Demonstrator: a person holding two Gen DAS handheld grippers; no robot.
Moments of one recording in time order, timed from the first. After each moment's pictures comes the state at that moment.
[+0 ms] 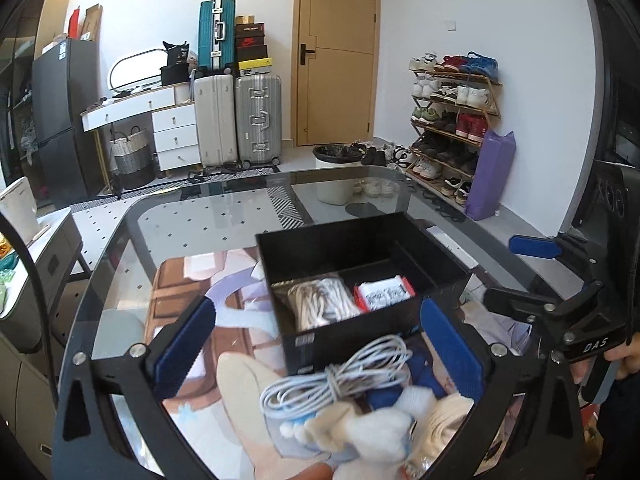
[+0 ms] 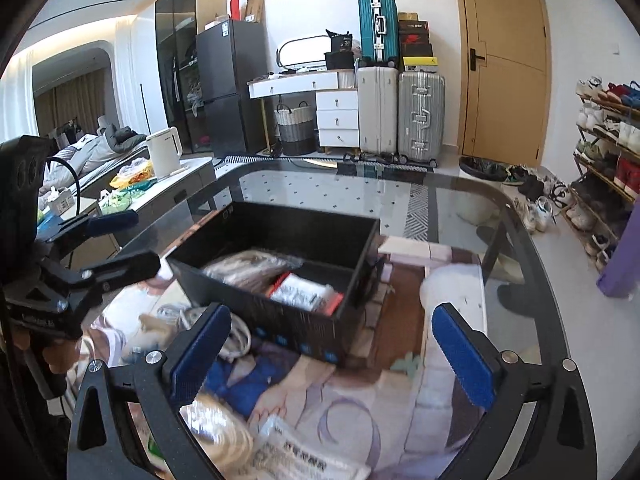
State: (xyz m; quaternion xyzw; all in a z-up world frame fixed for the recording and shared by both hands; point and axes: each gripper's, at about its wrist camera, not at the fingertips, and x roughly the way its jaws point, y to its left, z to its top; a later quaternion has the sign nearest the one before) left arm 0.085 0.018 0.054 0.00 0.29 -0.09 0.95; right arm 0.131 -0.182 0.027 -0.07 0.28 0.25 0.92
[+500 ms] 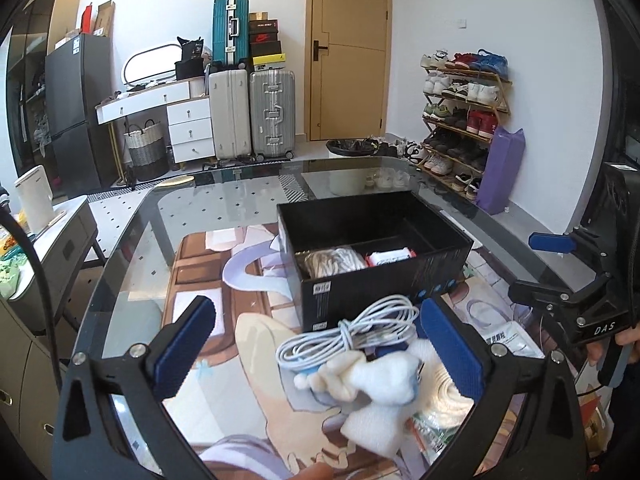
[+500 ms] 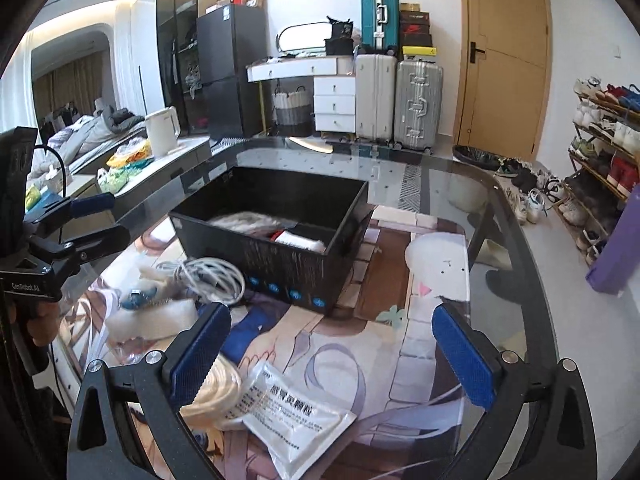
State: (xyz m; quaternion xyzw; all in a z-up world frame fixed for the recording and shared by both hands) left arm 0.050 0.027 0.042 0.00 0.30 -0.06 0.95; right arm 0.105 -0.197 0.015 -0.09 0.31 0.24 0.92
